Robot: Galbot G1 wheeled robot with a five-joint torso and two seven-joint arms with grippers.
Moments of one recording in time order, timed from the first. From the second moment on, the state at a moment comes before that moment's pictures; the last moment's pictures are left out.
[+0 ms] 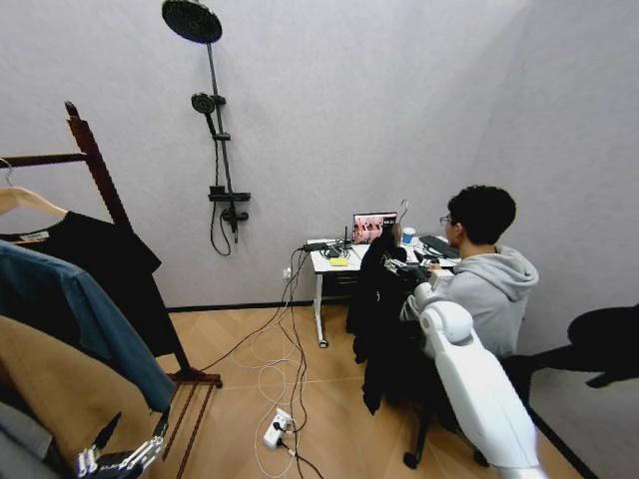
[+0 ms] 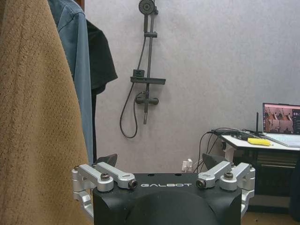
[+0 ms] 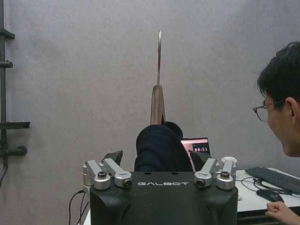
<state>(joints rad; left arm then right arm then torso) 1.94 -1.35 -0.90 -2.27 -0.51 -0.14 0.13 -0.62 1.15 0.51 1.64 0.45 -0.33 0.14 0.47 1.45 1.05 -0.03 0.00</state>
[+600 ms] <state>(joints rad) 1.94 -1.35 -0.90 -2.27 -0.51 -0.14 0.13 -0.67 1.09 0.55 1.69 0.50 -0.33 0.13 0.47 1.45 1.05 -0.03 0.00</state>
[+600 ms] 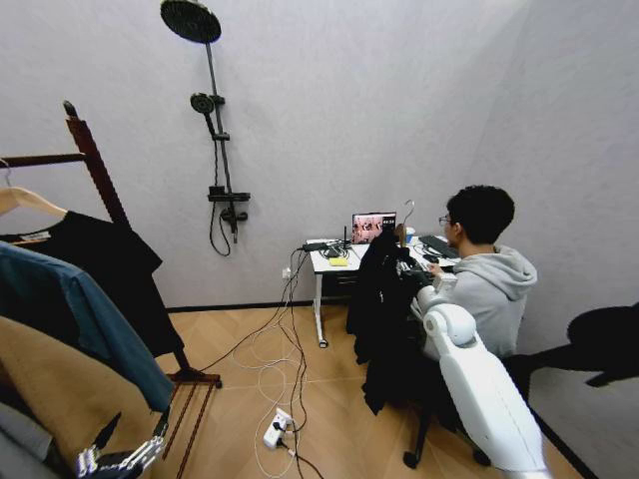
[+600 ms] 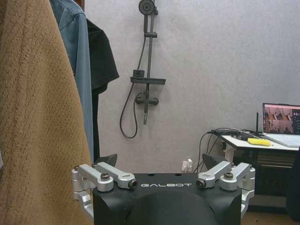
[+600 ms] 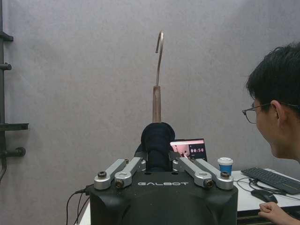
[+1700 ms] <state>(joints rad) 1.94 -1.35 -0.90 -2.27 -0.51 -0.14 0.14 -0.95 1.00 0.67 2.11 0.57 -0.33 0.09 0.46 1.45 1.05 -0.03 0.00</state>
